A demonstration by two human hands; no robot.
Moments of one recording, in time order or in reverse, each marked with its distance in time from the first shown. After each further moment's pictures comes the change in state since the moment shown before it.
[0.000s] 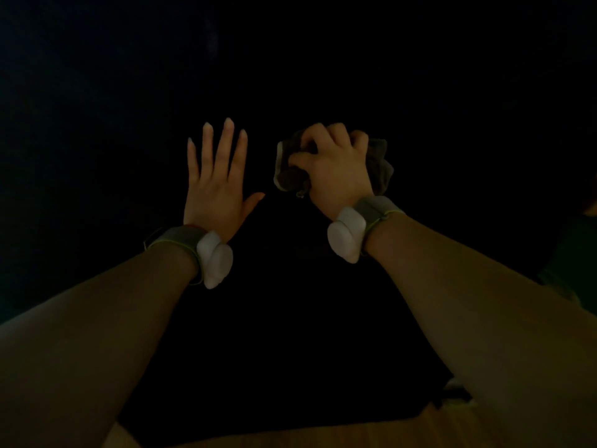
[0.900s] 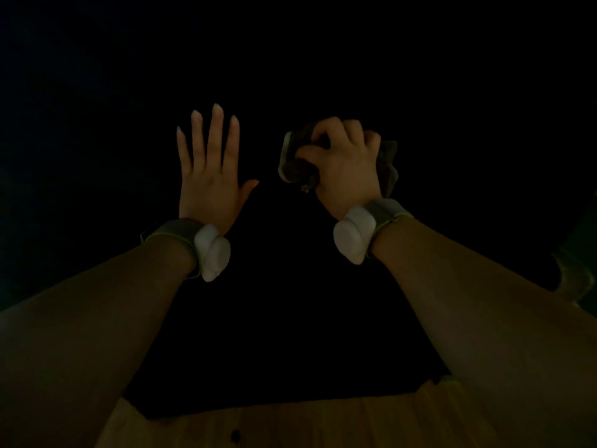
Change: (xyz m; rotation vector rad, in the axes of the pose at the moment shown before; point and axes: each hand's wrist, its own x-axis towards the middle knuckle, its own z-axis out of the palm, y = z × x) left_hand -0.028 0.006 0.035 0.049 0.046 -0.044; right_hand -0.039 -0.001 0.037 0.115 0.044 0.091
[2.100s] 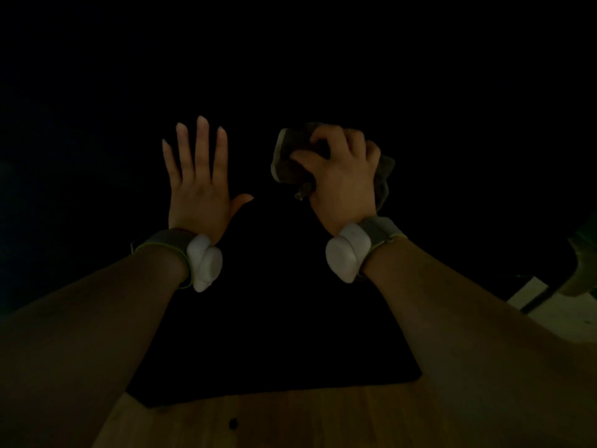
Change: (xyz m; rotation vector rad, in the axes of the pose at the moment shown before) left_hand -0.042 0.016 0.030 0.006 -0.091 -0.046; right_hand -0.042 -0.004 0.035 0.107 0.126 0.118
